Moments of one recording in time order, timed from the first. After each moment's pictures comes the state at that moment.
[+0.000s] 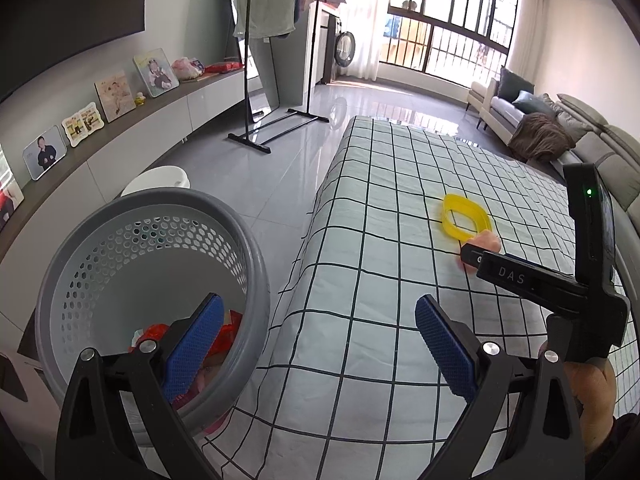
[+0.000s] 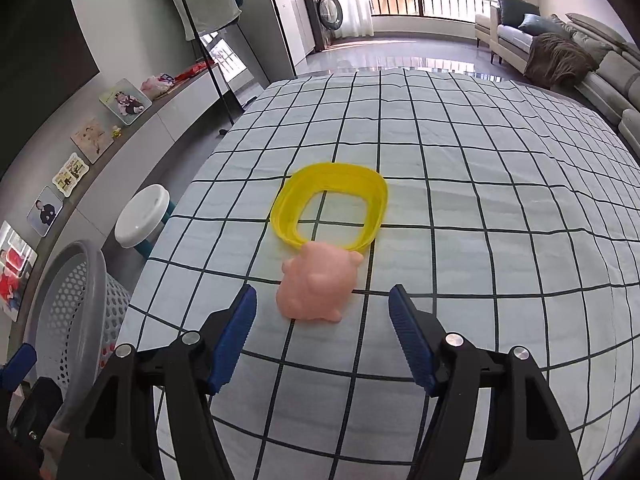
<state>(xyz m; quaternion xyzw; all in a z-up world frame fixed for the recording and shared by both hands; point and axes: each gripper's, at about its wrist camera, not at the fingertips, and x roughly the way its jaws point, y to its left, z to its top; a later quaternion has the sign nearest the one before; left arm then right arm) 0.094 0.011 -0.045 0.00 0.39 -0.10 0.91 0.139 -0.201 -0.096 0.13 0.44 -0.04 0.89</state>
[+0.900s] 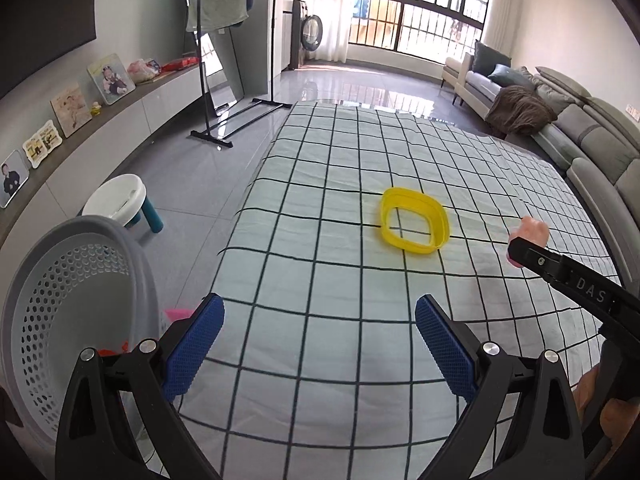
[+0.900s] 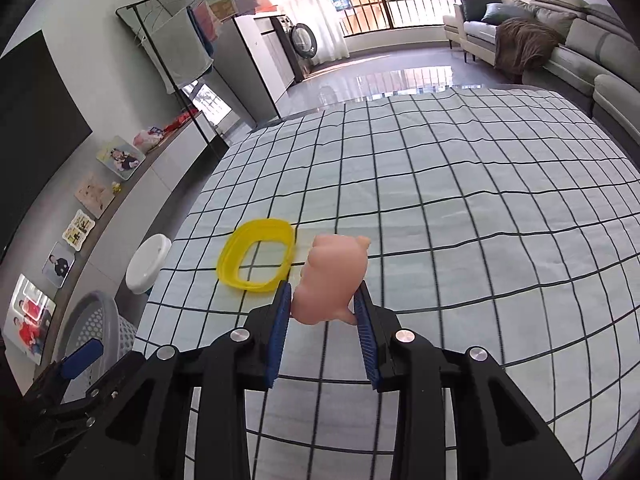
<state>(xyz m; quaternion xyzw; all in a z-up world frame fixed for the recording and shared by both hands) 0.132 -0.081 -0.058 0.04 0.41 -0.15 0.90 0.086 -0.289 -0.069 0.22 0.38 -0.06 0.90</state>
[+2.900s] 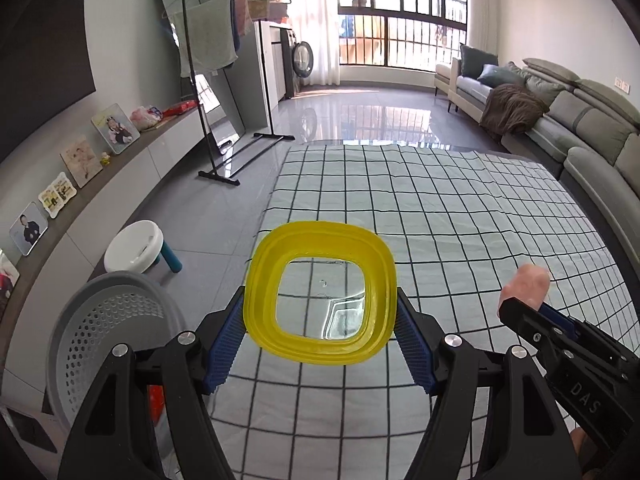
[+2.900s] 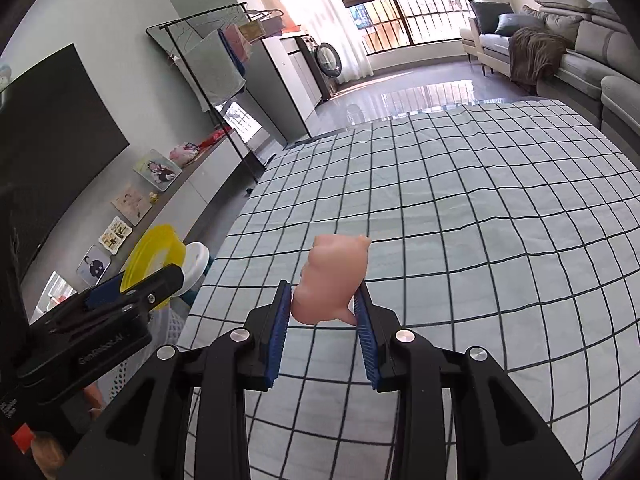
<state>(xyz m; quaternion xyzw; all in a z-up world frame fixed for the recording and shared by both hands) 0.098 -0.084 0.006 0.09 0.36 -0.14 0.92 0.027 -0.256 -0.040 0.22 0.34 0.00 0.92</state>
